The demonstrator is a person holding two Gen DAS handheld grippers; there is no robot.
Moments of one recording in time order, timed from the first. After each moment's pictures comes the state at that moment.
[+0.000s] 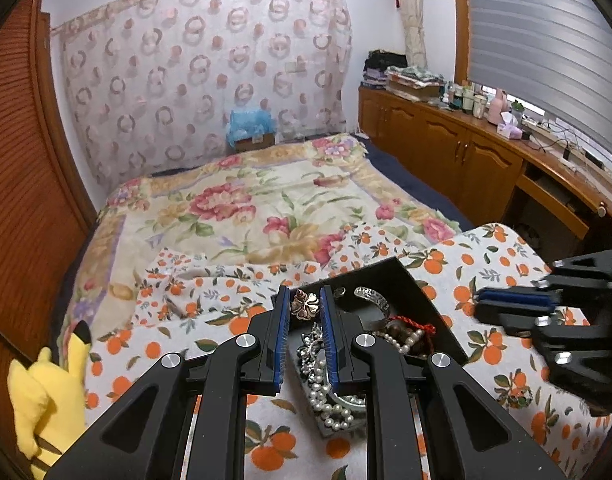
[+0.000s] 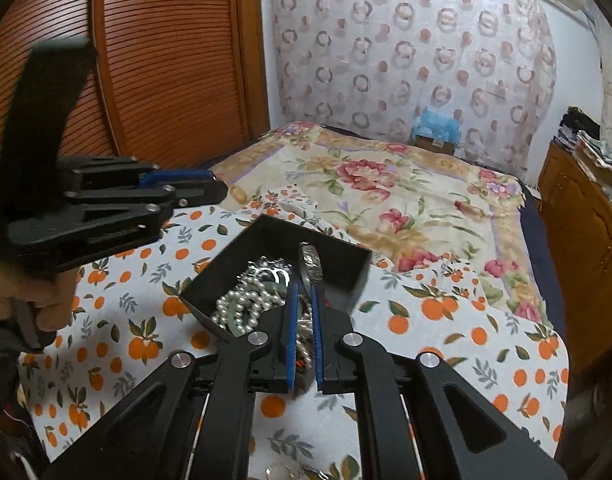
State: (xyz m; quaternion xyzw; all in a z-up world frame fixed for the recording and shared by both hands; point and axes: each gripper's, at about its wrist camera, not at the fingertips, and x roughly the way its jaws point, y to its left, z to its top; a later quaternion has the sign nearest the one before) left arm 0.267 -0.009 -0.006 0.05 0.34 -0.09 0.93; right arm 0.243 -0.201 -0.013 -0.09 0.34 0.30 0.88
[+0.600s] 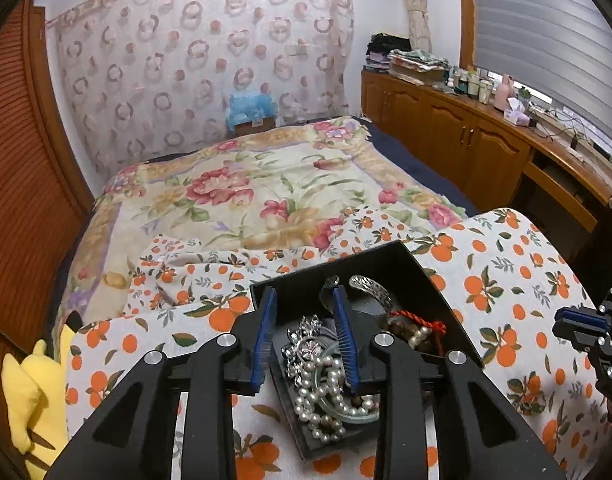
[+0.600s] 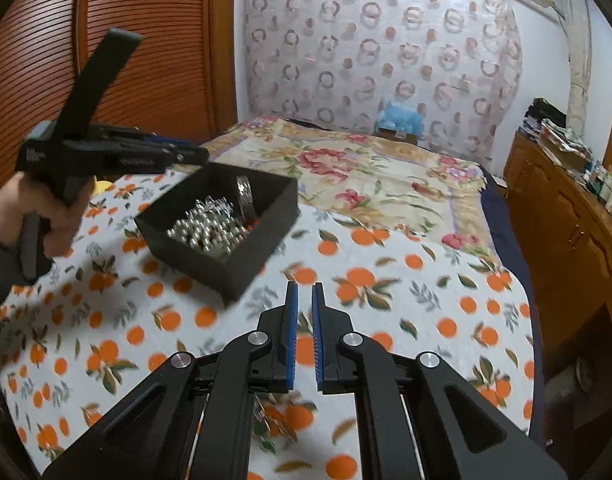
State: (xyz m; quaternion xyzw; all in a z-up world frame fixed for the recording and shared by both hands) left arm 0.282 -0.021 -0.029 0.06 0.36 -0.08 0.93; right arm 0.201 -0.278 -0.052 -0.10 0.34 0.25 0.90
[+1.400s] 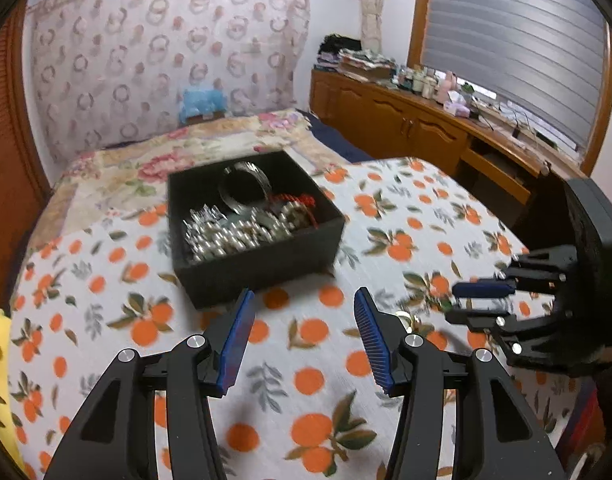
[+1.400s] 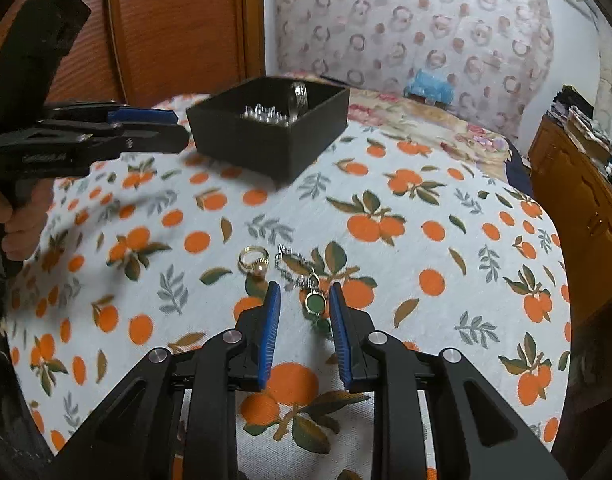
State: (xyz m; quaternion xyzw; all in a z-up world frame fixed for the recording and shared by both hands) left arm 0.166 -0.055 -0.066 0.03 0.37 -0.18 0.91; right arm 0.148 -0.270 -0.100 -0.14 0.41 0.29 0.85
